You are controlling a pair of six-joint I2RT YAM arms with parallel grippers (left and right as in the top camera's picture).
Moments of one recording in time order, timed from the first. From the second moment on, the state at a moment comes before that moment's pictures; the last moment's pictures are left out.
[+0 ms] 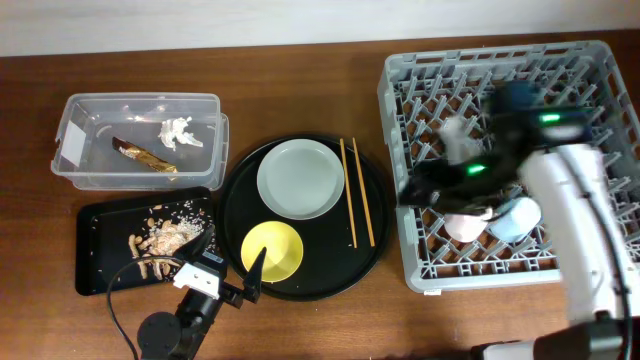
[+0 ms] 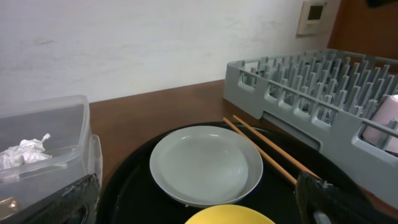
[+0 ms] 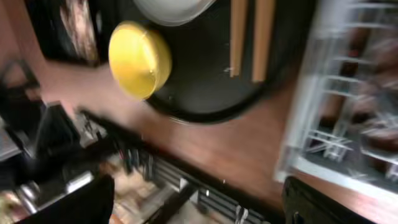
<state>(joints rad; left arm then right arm) -0.12 0.01 0.02 -0.05 0.34 0.00 0.13 1.56 1.51 -1.48 -0.59 0.02</state>
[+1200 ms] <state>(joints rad) -0.12 0.01 0.02 -0.05 0.34 0.00 0.29 1.45 1.47 -1.17 0.87 0.57</state>
